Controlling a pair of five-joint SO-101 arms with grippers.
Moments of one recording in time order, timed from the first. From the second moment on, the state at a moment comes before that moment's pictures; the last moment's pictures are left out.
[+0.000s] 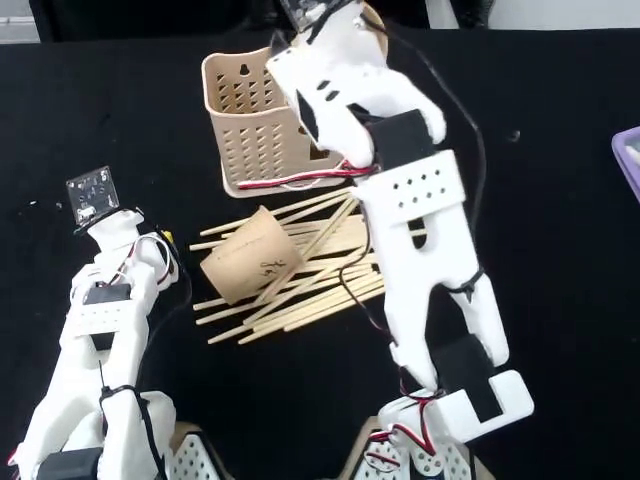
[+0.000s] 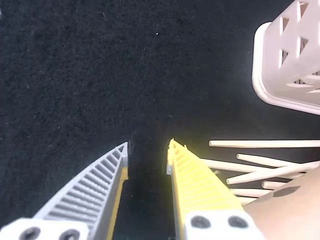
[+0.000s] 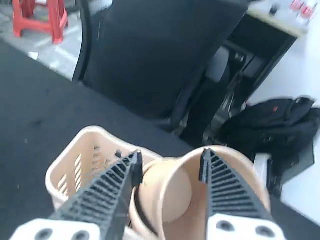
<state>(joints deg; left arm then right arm) -14.0 -35.6 71.1 18.2 11.9 -20.7 -1.0 -22.5 52.2 16.1</state>
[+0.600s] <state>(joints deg) -14.0 -35.6 71.1 18.2 11.9 -14.2 -4.8 -30.6 66.2 16.2</state>
